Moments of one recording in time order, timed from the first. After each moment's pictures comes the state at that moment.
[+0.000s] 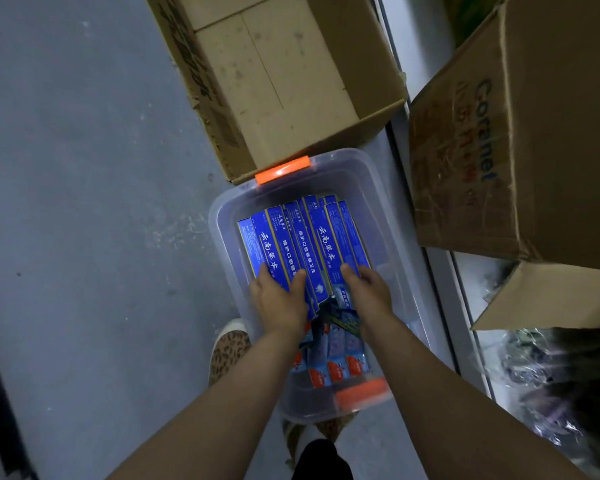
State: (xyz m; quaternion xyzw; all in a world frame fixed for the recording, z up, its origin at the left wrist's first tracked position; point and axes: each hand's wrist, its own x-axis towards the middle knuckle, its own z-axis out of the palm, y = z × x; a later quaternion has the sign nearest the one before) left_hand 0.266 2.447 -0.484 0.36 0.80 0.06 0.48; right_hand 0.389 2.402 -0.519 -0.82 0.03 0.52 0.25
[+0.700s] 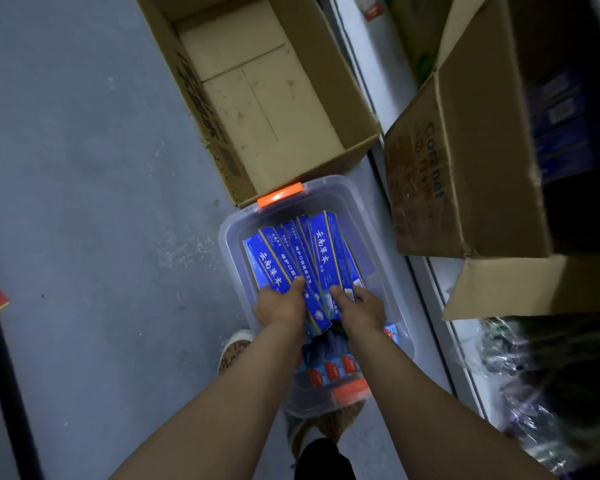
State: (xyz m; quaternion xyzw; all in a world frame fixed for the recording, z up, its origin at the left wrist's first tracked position) left_hand 0.271 2.455 -0.450 0.19 0.83 0.09 0.52; right_hand 0.370 2.396 -0.462 -0.84 0.03 0.47 0.27
